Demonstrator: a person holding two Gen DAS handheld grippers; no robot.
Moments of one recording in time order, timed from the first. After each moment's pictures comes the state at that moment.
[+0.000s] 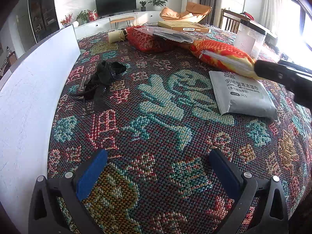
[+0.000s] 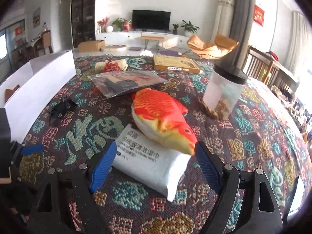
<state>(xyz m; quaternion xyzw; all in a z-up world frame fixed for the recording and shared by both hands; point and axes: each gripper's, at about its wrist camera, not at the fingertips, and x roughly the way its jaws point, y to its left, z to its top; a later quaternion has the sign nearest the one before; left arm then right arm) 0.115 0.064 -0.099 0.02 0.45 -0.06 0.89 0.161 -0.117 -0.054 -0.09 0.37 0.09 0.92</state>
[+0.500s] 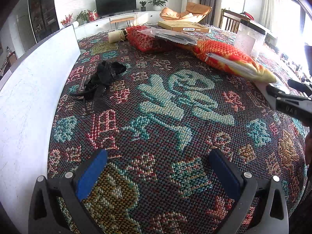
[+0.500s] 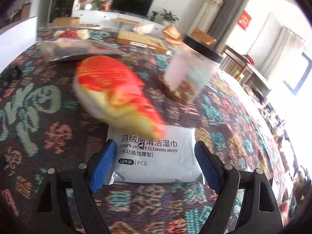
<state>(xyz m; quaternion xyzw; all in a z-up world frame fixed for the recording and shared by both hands) 0.115 0.065 -0.100 0.02 0.45 -0.06 0.89 0.170 -0.223 -0.100 -0.14 0.40 -0.11 0.90</state>
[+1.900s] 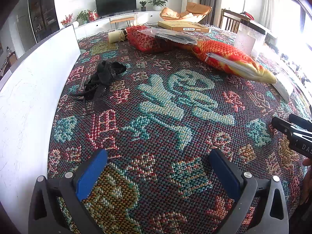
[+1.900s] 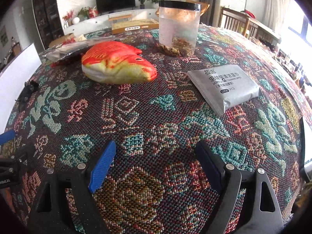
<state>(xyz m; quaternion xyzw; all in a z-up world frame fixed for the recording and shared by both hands) 0.116 0.065 -0.101 0.02 0.45 -0.06 0.89 0.113 -0.202 -0.114 0.00 0.44 -0.01 0.90</state>
